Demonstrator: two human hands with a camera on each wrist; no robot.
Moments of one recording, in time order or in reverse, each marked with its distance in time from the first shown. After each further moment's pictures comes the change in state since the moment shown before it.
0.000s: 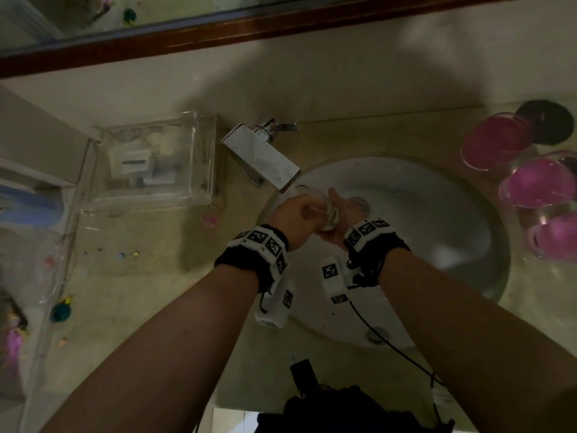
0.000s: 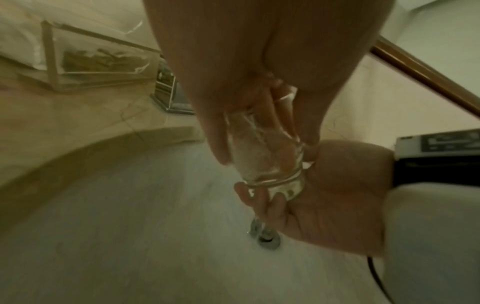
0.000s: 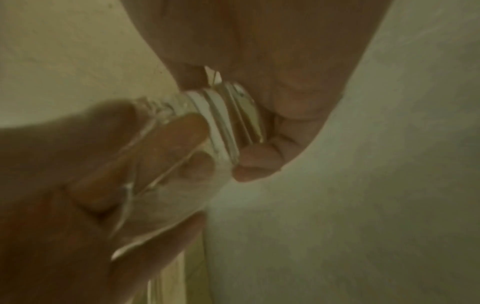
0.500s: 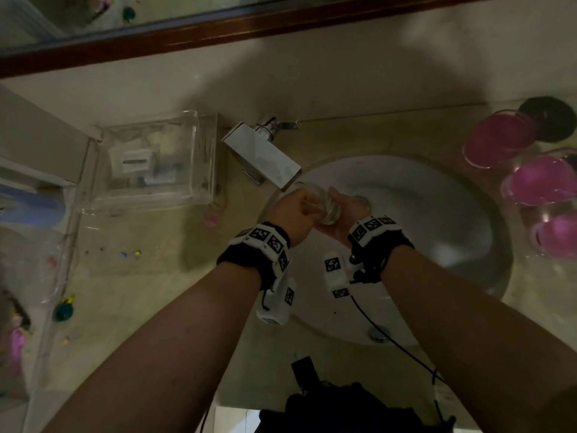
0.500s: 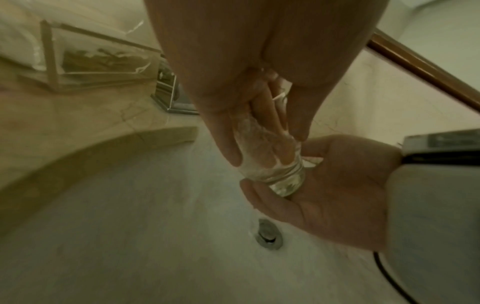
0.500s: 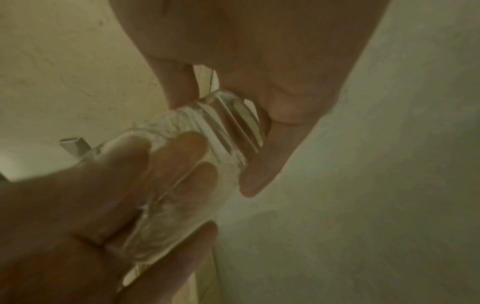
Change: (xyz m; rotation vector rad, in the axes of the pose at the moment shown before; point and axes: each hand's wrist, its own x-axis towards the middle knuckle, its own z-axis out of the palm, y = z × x) left_hand 0.005 -0.005 -0.002 -0.005 0.052 -0.067; right_hand -0.006 0.001 0.000 0.065 -0.082 -0.039
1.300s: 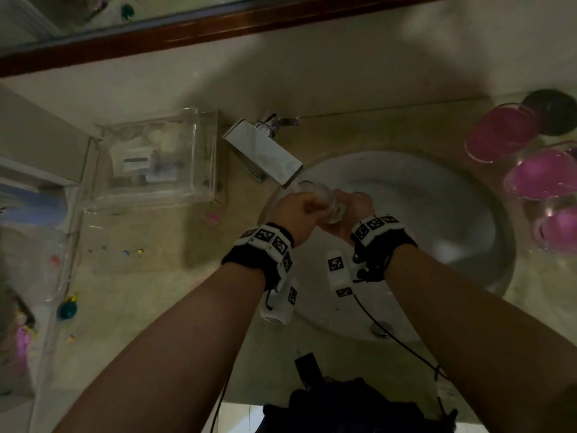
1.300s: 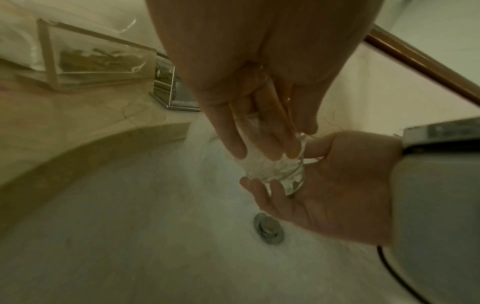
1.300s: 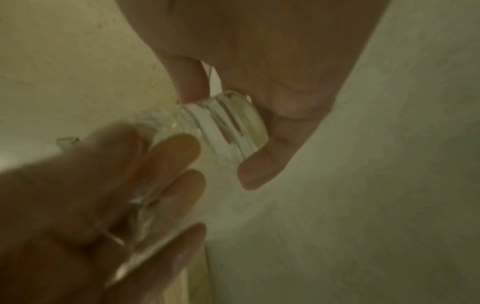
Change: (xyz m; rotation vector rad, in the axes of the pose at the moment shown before) left_hand -0.009 0.004 0.003 -0.004 -0.006 0.072; right_hand 0.027 0.005 -0.019 -0.333 0.116 -0.084
